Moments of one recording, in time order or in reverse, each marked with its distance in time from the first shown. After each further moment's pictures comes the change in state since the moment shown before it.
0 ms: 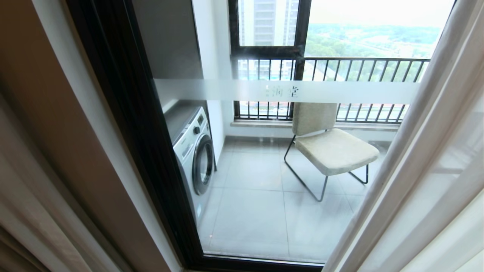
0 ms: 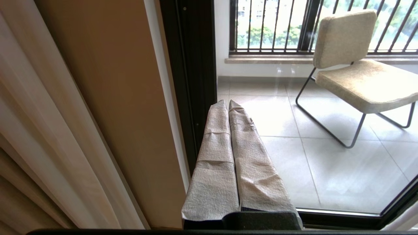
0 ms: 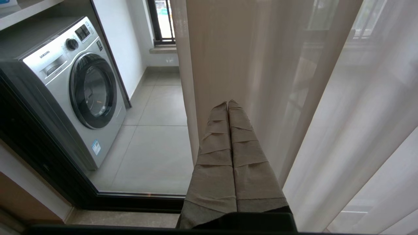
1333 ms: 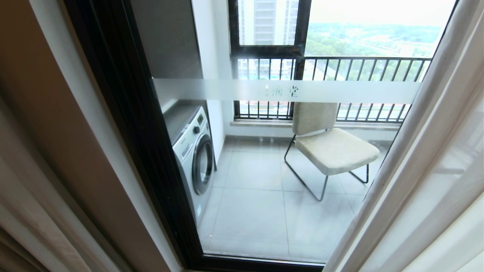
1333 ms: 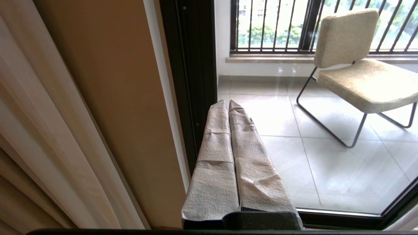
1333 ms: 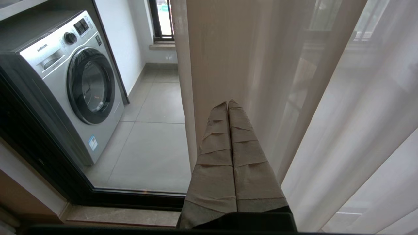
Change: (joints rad) left arm 0.000 0.000 0.000 0.001 0.004 -0.002; right arm 0.004 0.000 0.000 0.007 0.008 -0.031
